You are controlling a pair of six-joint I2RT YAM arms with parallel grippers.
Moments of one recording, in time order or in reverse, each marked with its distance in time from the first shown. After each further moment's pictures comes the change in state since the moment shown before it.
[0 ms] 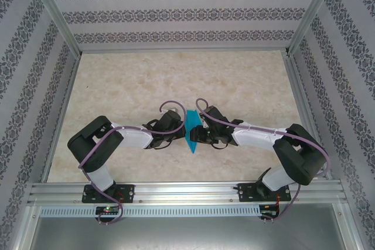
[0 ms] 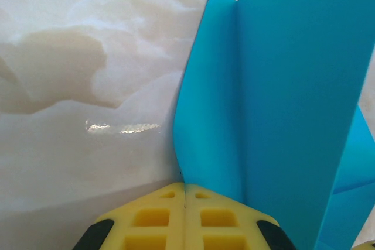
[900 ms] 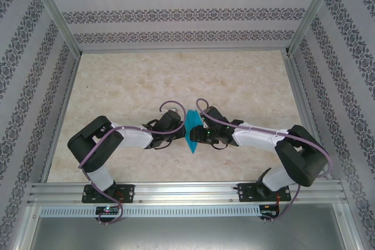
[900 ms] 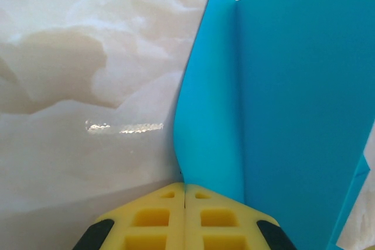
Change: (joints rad) left arm 0.000 0.000 0.000 0.000 0.000 0.000; right arm 0.013 -0.011 0.002 -0.018 0.033 0.018
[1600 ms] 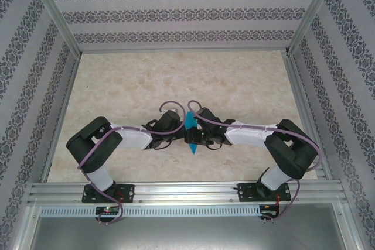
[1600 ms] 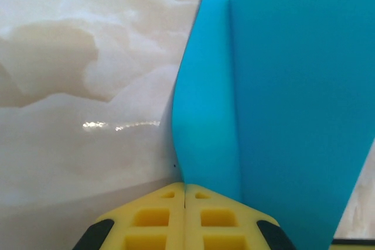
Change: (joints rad) left arm 0.000 -0.018 -0.015 0.013 0.026 -0.001; right arm 0.046 0.098 0.051 0.022 0.001 -0.005
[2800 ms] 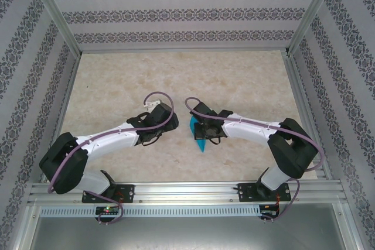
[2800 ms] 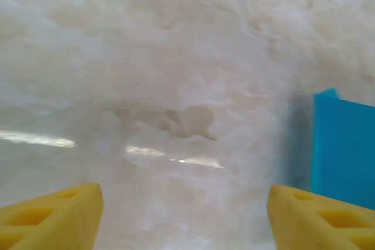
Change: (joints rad) left arm 0.021 -0.282 0.115 -0.552 -0.310 -0.017; right arm 0.006 0.005 0.183 -0.373 0.283 -0.090
